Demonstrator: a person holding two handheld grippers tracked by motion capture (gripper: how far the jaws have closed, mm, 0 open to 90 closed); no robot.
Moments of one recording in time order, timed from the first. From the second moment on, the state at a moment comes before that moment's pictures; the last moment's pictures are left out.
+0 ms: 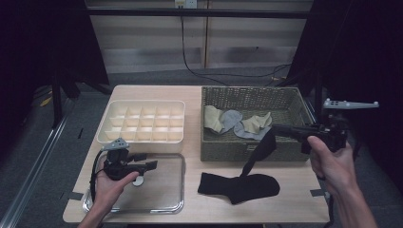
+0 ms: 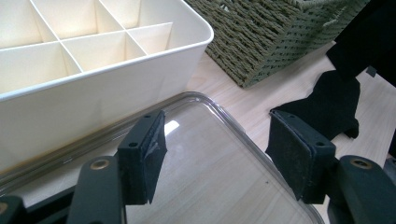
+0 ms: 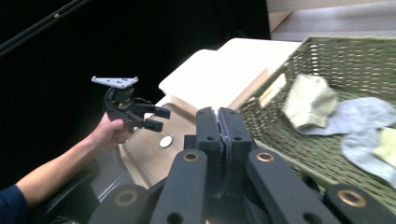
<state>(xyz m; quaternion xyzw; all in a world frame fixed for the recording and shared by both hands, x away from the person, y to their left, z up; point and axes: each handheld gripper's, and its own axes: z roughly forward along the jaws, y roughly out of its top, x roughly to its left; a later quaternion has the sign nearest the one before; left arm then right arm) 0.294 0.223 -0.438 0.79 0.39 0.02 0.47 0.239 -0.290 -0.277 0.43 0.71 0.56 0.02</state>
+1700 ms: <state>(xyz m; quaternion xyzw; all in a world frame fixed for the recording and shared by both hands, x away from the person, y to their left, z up) 0.288 0.205 -0.440 0.80 0.37 0.00 0.47 0.233 -0.301 -0.462 0.54 0.70 0.46 -0.05</state>
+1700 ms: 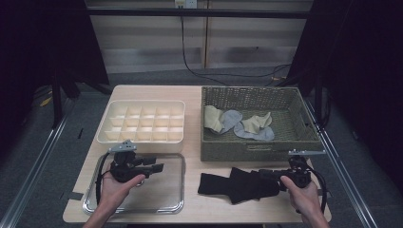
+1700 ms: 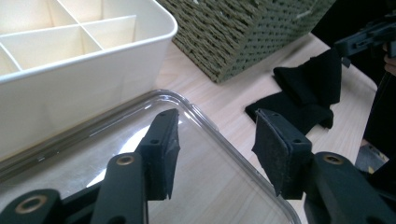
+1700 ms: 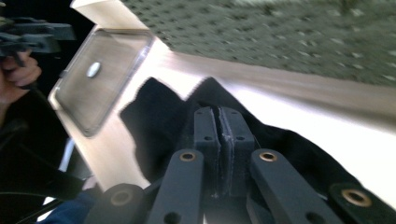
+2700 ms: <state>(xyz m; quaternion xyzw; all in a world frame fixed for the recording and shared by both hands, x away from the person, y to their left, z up) 0.287 0.119 -0.448 0.84 0.30 -0.07 0.45 0.220 -0.260 -0.458 0.51 0.74 0.43 -0.04</state>
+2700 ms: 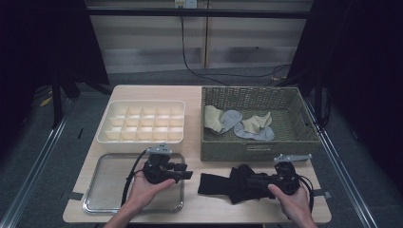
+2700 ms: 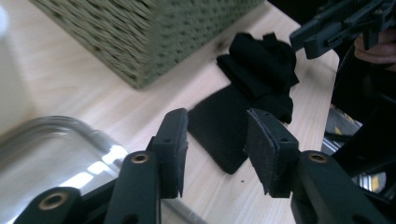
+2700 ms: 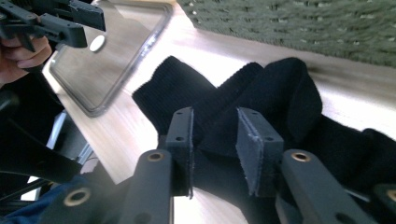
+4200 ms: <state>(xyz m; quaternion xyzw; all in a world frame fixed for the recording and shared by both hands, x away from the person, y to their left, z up) 0.278 0.069 -0.494 0.89 0.25 -0.10 0.37 0.213 -0.327 -0.485 0.59 0.69 0.41 -0.01</state>
